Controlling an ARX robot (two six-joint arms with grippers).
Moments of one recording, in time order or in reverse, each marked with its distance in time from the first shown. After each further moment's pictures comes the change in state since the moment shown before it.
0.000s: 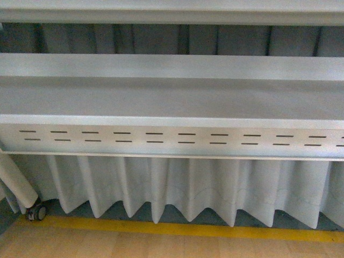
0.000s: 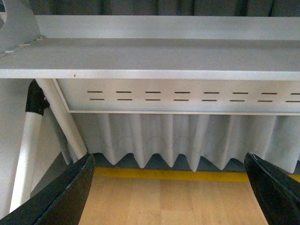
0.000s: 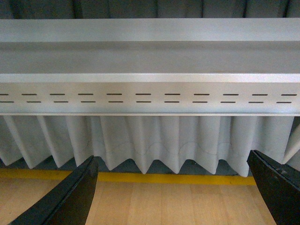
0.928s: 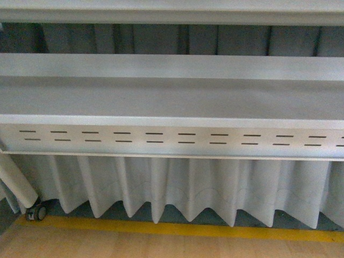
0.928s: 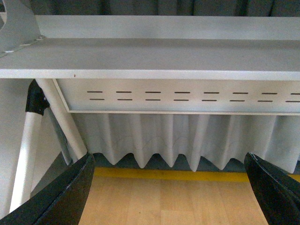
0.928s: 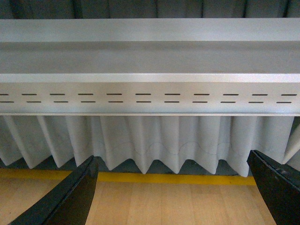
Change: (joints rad) left arm 0.000 0.000 0.000 0.000 0.000 0.000; right arm 0.000 0.000 0.000 0.000 0.000 0.000
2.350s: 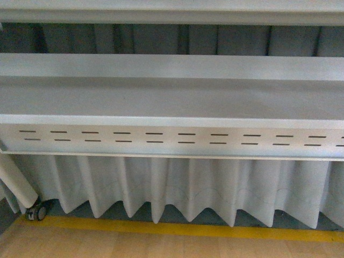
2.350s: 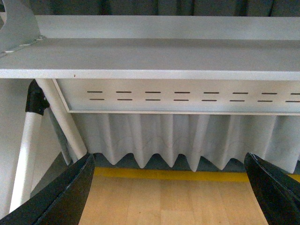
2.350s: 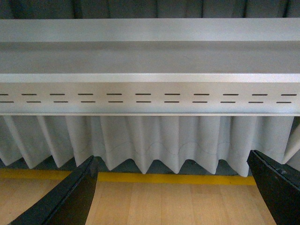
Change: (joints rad) left arm 0.000 0.000 0.000 0.000 0.000 0.000; right arm 0.000 0.000 0.000 0.000 0.000 0.000
